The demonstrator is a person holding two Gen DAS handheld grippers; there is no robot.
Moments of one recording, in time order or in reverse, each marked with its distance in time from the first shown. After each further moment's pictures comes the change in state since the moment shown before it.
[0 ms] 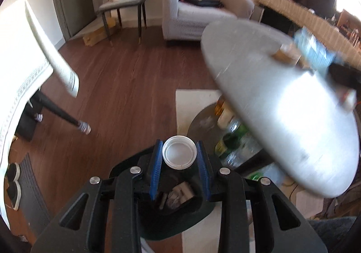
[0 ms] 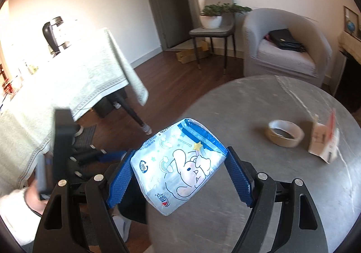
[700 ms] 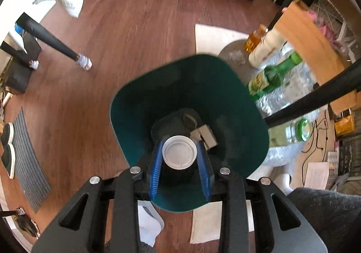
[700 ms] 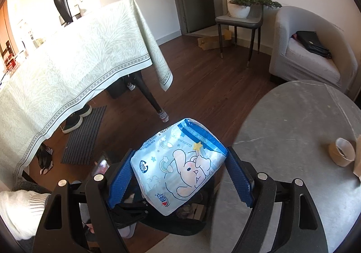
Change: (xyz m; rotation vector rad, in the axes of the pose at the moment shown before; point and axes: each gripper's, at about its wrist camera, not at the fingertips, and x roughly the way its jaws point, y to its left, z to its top) left arm 0.094 0.070 -0.095 -0.087 0.338 -0.002; right arm 0.070 0.072 0.007 -0.096 0.112 0.044
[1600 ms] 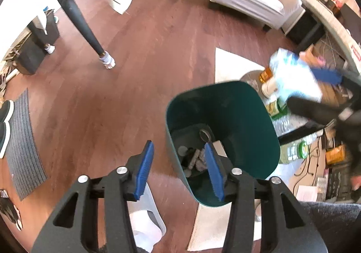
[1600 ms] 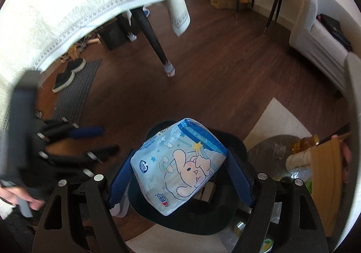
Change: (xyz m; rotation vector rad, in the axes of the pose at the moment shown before) left arm -0.051 0.091 -0.018 -0.170 -0.147 -0.041; right arm 0.135 0.055 -0.040 -0.080 0.291 -0.033
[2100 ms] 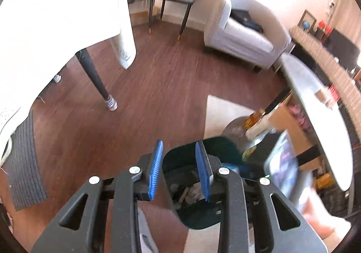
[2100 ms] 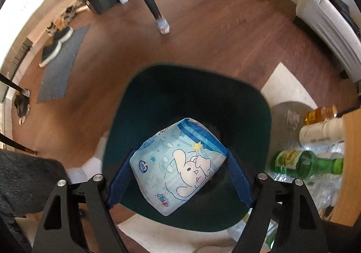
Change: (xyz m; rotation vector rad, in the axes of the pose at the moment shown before) left arm -0.096 -0.011 0.044 -0.032 -0.250 -0.051; right arm 0.084 0.002 -0.044 0.000 0.217 -0.042
